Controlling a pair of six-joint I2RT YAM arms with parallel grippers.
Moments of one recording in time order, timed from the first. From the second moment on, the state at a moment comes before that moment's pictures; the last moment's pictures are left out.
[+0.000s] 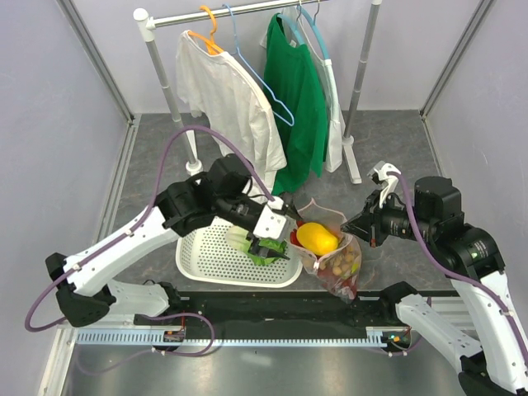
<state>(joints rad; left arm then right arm) -0.98 1.24 1.40 -0.71 0.82 0.74 0.38 0.74 1.20 -1.00 -0.57 0.11</state>
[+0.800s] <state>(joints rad) -1.22 1.50 1.62 -0.69 0.52 0.68 0.38 0.94 1.32 -0.95 -0.57 -0.03</state>
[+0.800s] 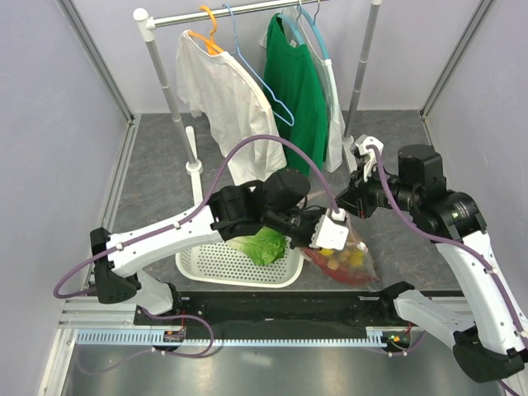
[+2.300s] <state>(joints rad) -0.90 1.48 1.33 -0.25 0.69 0.02 0.38 0.68 1.09 -0.82 -0.51 -0.20</state>
